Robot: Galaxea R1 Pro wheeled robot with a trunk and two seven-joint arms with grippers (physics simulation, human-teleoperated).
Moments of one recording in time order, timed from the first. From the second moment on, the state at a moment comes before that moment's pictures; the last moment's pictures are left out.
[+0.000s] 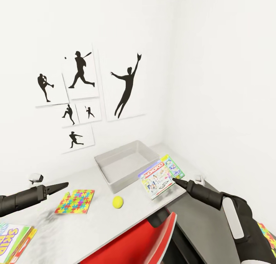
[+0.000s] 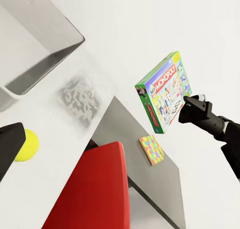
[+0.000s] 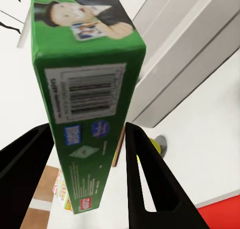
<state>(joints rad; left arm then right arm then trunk) -0.39 0.31 0.53 -1.31 -0.04 1.00 -1.56 -0.40 -0.08 -0.29 -1.28 -0.47 0.96 0.74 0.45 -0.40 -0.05</state>
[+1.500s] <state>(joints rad) -0.39 0.31 0.53 -1.31 -0.04 1.00 -1.57 -0.40 -0.08 -0.28 -1.28 -0.47 0.95 0.75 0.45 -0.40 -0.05</state>
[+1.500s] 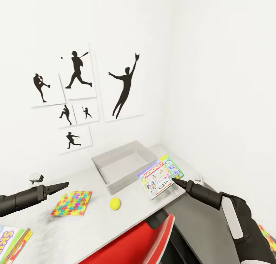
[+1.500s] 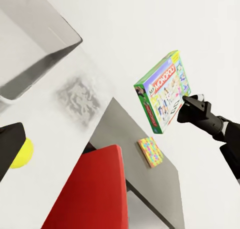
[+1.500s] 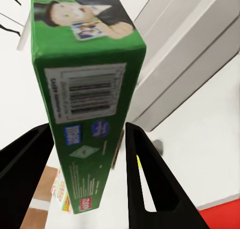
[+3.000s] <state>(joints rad) -0.39 0.31 0.53 -1.31 -0.04 1.00 -1.56 -0.40 -0.08 -0.28 -1.28 -0.47 0.95 0.75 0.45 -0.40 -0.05</state>
